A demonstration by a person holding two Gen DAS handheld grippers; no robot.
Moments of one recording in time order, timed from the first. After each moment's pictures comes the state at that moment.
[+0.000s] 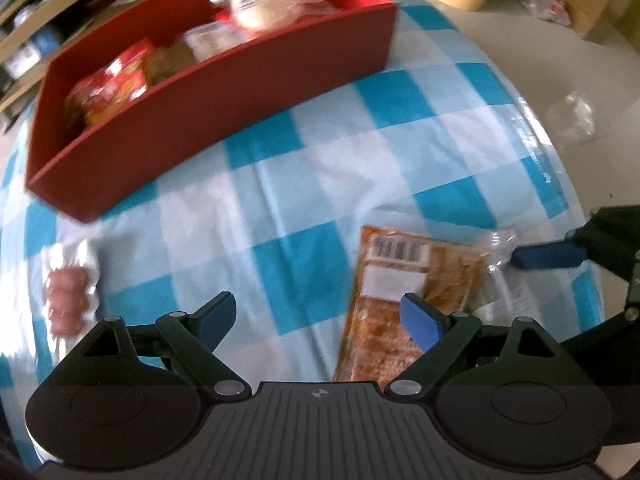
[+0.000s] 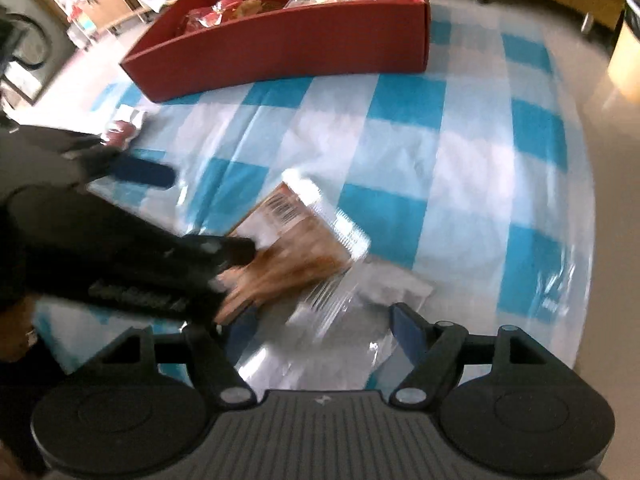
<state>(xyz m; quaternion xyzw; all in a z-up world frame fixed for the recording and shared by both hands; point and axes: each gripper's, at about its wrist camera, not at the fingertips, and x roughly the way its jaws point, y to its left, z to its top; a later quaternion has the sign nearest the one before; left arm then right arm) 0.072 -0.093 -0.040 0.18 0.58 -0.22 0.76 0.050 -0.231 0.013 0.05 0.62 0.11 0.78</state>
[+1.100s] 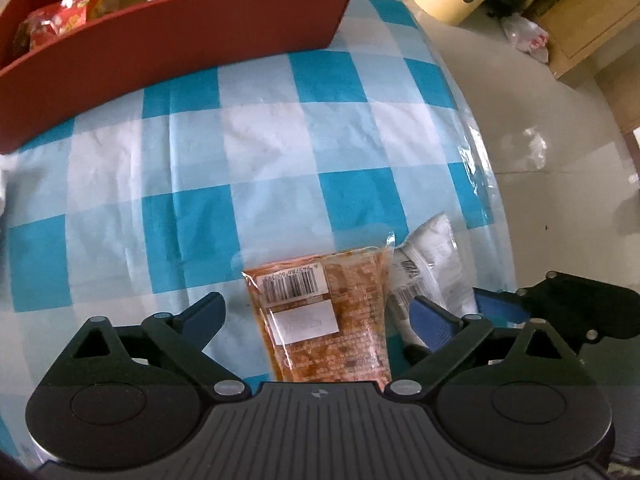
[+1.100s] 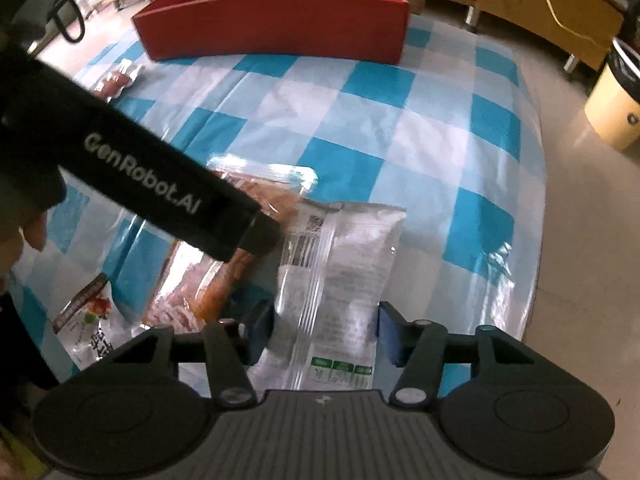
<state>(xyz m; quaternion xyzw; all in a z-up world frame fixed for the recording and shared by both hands) 0.055 -0.119 -0.049 0.07 0.63 -0.26 0.73 -0.009 -0.253 0.014 0.00 0.59 0.09 0.80</state>
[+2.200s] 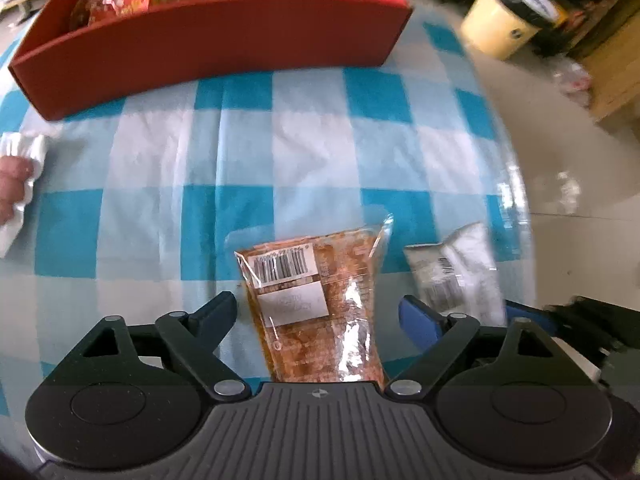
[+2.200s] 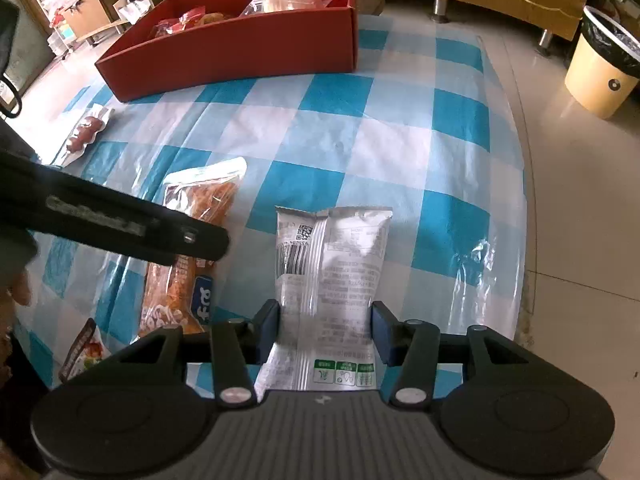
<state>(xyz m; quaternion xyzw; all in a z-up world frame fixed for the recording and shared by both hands) 0.053 -0.113 -0.053 0.03 0.62 -0.18 0.76 0.002 -0.273 0.015 0.05 0.58 0.07 0.81</state>
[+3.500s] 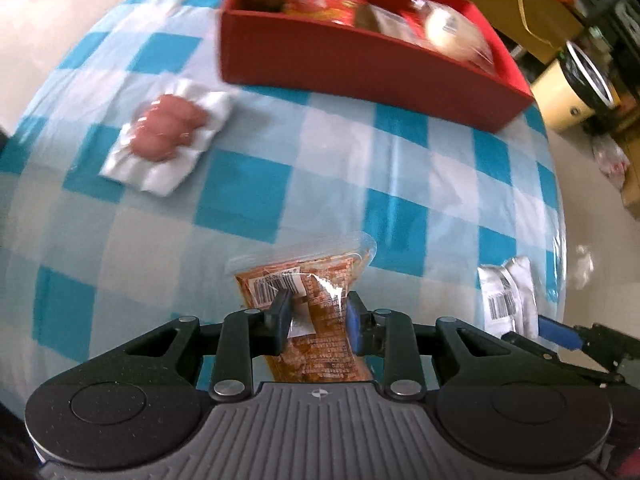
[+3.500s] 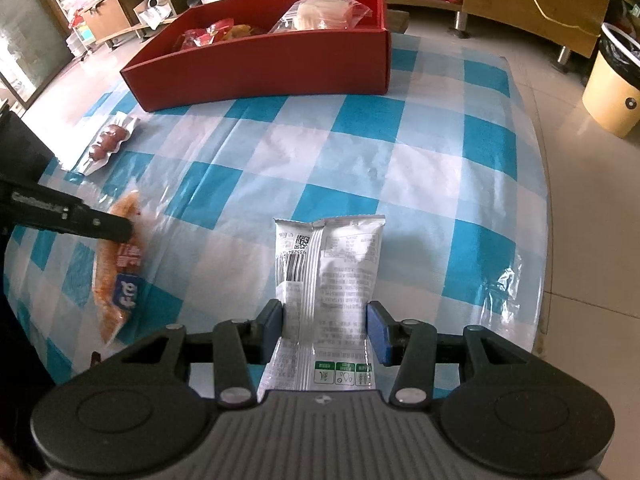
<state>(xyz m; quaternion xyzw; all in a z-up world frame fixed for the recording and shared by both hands) 0.057 0.005 -0.026 -0.06 0.62 -0.09 0.78 0.012 -0.258 0.023 0.05 0.57 0.09 0.82</state>
